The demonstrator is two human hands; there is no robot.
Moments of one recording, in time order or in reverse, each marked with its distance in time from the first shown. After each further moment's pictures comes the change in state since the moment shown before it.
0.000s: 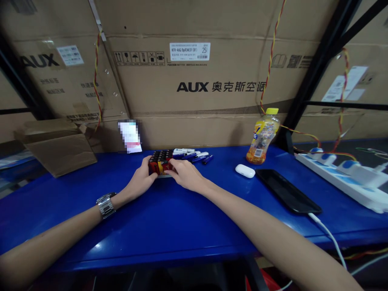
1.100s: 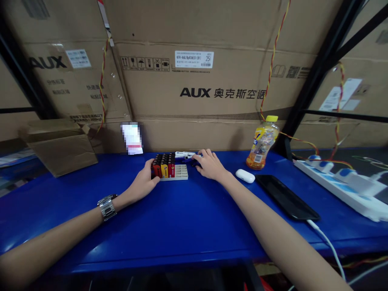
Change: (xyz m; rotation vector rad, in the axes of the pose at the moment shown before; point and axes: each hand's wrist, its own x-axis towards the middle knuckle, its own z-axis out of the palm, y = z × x) left_hand -0.002 0.002 -0.003 -0.042 -0.065 -0.022; right_hand -0.014 0.084 -0.037 -0.600 -0.078 0.044
